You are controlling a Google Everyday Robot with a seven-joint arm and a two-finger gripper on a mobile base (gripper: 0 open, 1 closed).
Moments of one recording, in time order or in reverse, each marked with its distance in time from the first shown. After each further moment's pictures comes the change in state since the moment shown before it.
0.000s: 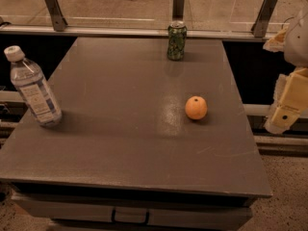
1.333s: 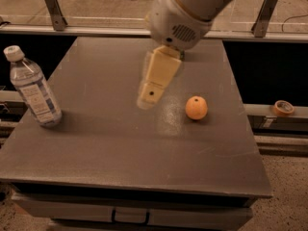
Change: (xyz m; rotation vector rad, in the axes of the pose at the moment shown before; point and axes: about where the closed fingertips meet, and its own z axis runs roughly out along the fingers) arm -0.229 0.018 0.023 -0.045 -0.351 -0.250
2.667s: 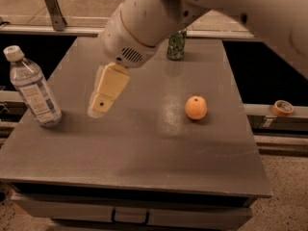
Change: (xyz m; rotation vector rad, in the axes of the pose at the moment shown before) arm -0.072 0.001 0.070 -0.027 -0.203 -0.034
